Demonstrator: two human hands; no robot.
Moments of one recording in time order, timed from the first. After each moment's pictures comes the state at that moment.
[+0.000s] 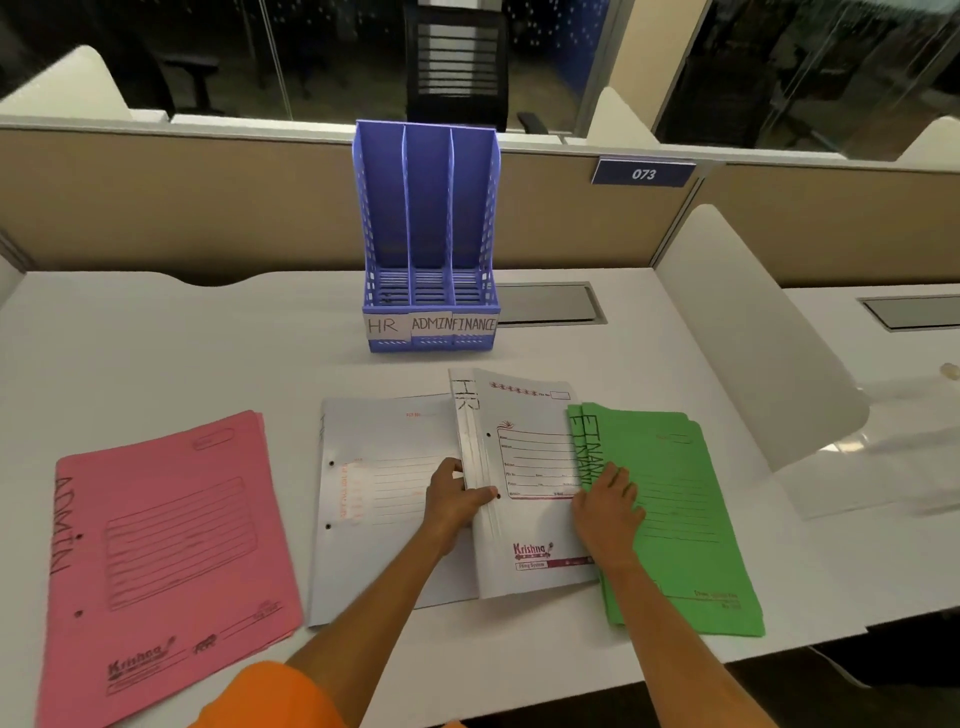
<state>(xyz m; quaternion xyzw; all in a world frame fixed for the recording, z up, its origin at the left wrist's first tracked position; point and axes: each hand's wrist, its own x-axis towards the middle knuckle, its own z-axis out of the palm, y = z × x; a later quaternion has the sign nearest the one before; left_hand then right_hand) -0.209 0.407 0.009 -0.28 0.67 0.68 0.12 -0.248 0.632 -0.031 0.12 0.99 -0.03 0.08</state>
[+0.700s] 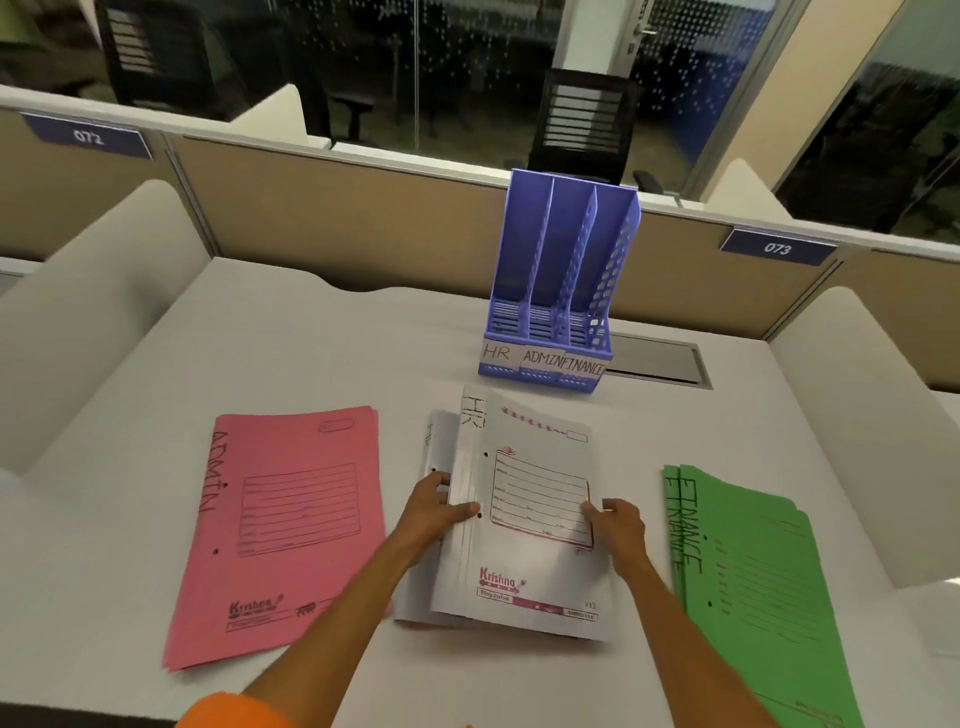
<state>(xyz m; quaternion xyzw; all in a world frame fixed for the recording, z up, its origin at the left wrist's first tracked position) -0.154 0.257 0.029 -0.28 0.67 0.69 0.07 -0.270 0.520 0.001 0.15 0.88 -0.43 0.17</state>
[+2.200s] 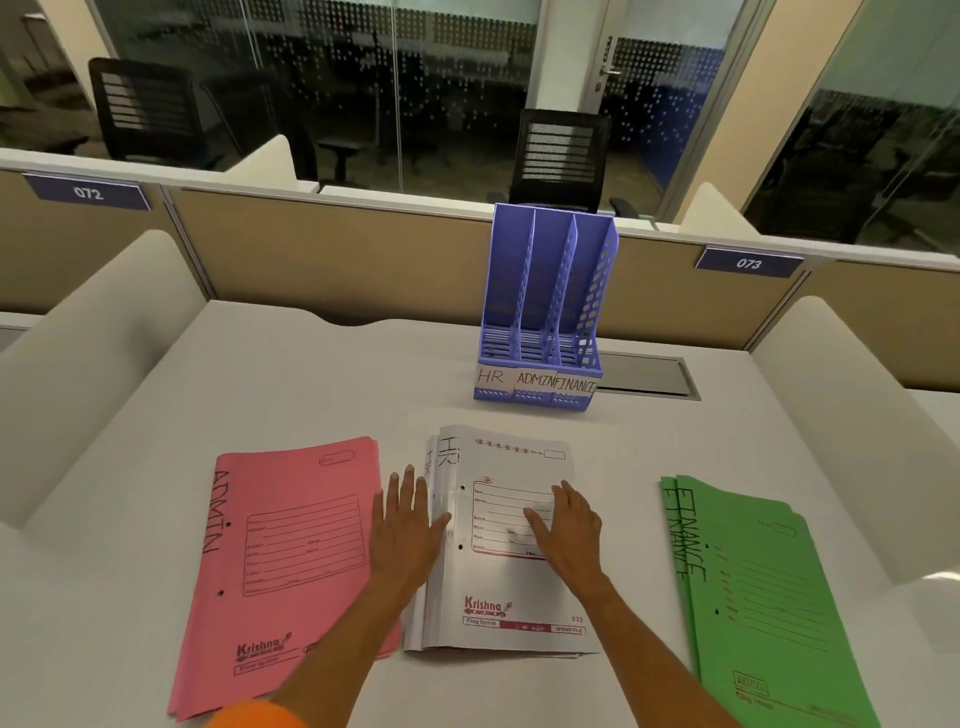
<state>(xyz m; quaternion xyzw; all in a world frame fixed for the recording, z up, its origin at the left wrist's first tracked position) -0.143 0.232 0.002 -0.20 0.97 0.13 0.00 -0.245 0.455 -0.011 -0.10 0.97 -0.21 0.05</state>
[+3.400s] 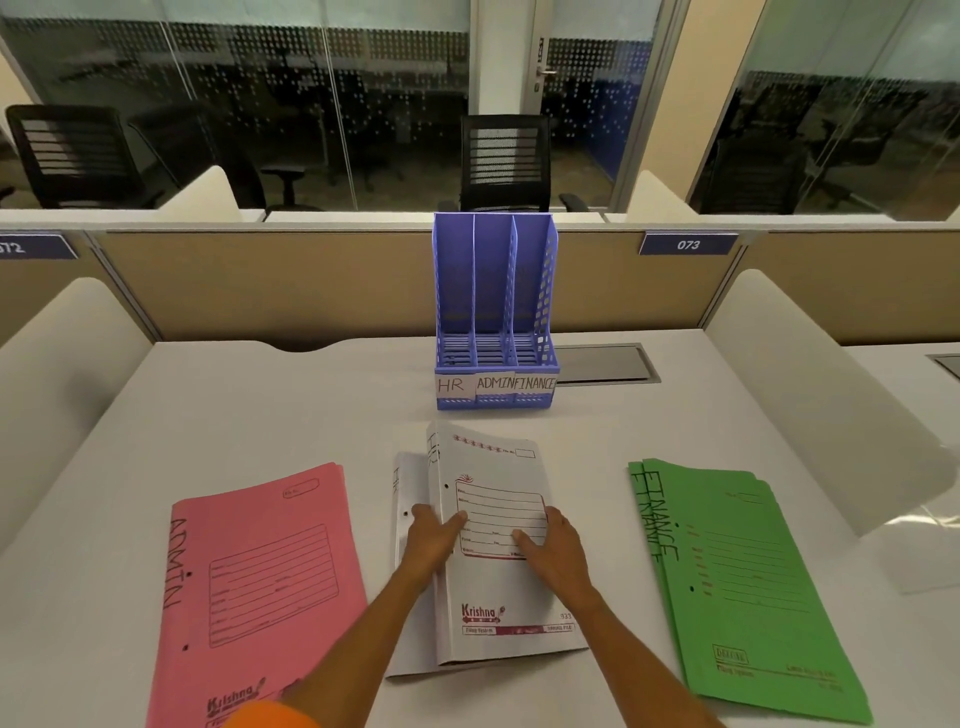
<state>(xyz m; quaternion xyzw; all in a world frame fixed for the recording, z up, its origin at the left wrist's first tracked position) -0.185 0.288 0.034 -0.30 0.71 0.62 0.10 -0.235 0.485 -0.031 0.00 0.91 -0.39 0.14</state>
